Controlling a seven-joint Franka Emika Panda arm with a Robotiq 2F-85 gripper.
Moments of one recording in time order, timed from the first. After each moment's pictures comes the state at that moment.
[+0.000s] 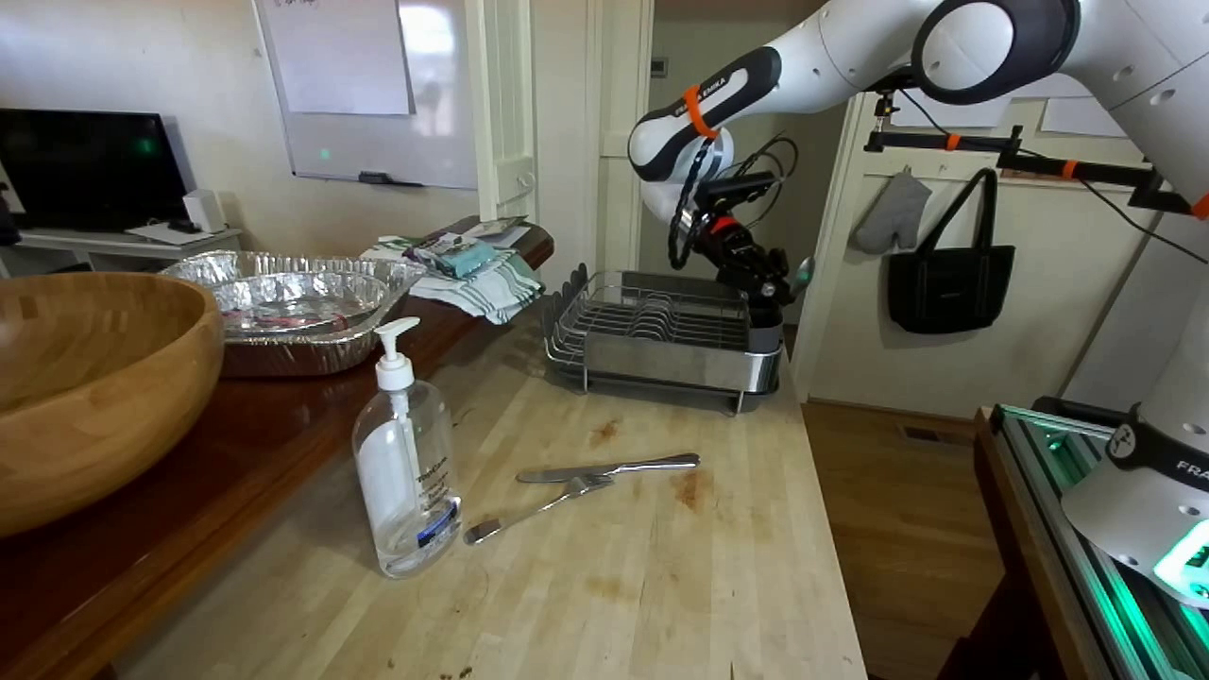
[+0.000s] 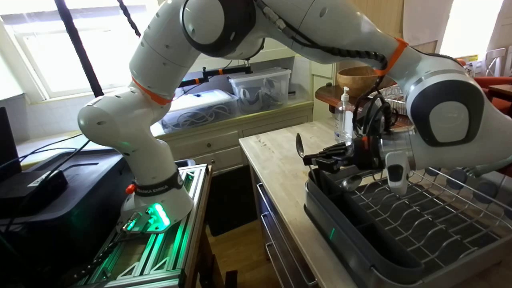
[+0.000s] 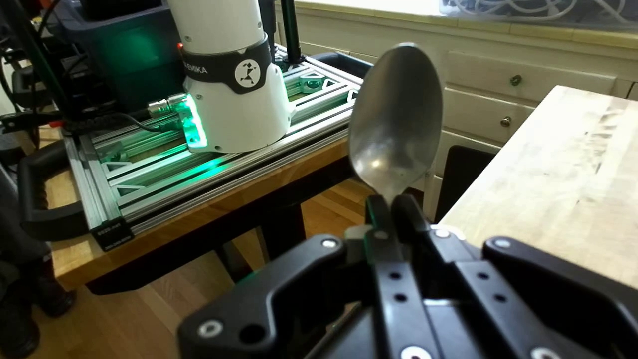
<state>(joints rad) -0.23 0.82 -0.20 -1.34 0.31 0.92 0.23</state>
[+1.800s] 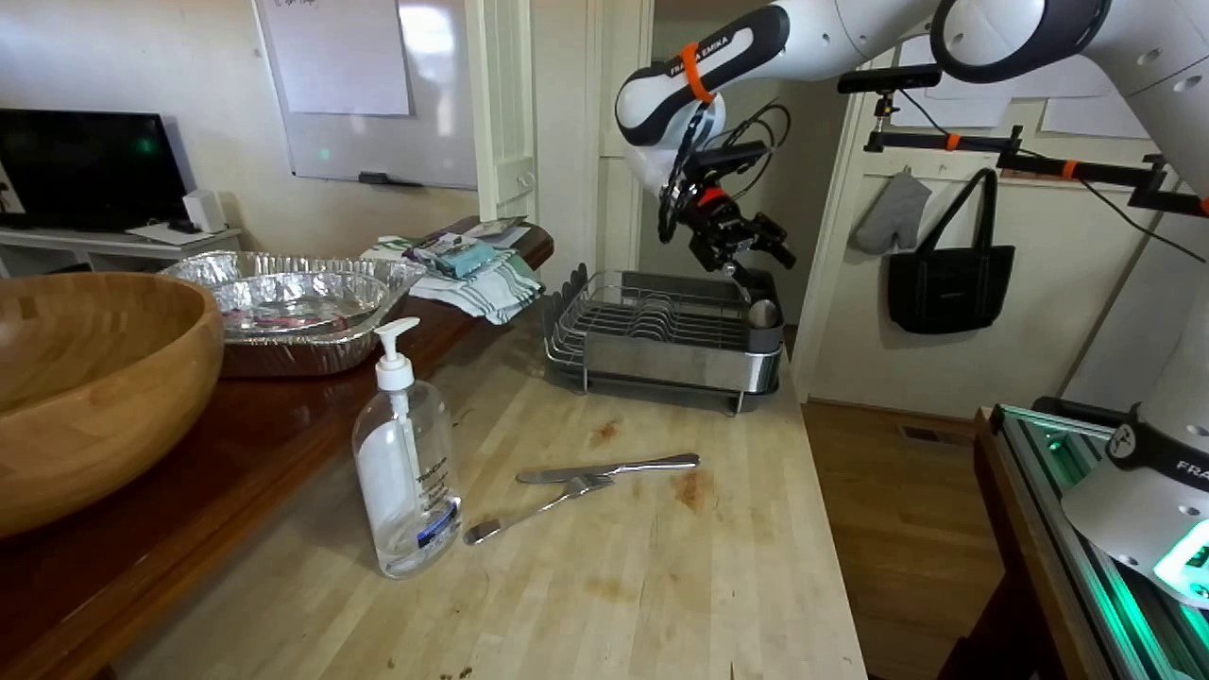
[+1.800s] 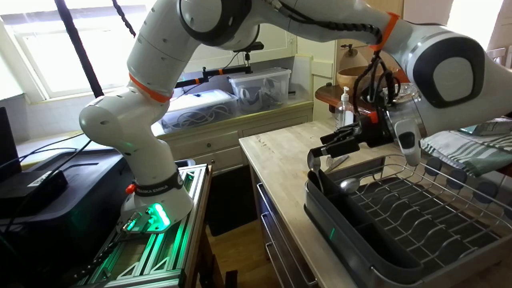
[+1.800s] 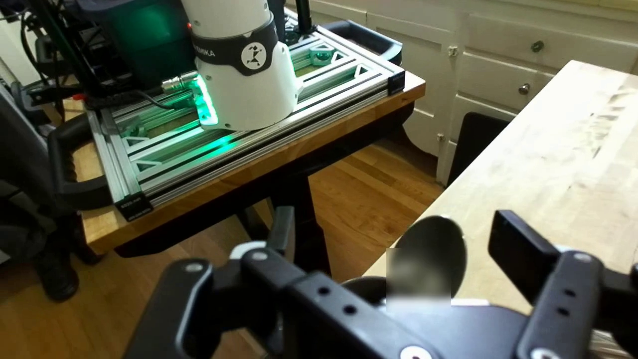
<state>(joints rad) -0.18 0.75 -0.20 -1.31 0.27 0.94 0.26</state>
